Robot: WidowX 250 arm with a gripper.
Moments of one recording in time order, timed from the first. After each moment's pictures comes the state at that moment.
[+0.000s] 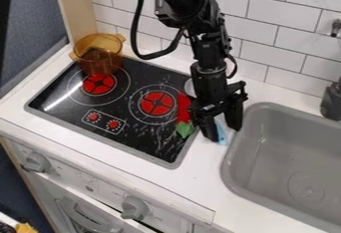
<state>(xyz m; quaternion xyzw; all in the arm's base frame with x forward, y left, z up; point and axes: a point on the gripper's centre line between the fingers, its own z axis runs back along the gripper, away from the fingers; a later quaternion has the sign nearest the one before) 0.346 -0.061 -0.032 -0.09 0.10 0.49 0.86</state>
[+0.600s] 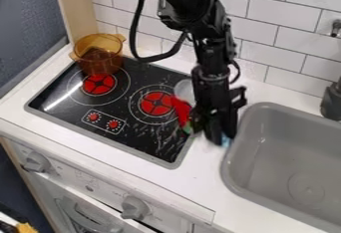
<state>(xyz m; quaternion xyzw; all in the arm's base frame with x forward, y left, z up) 0.330 -0.071 -0.021 -0.07 0.09 0.51 0.85</state>
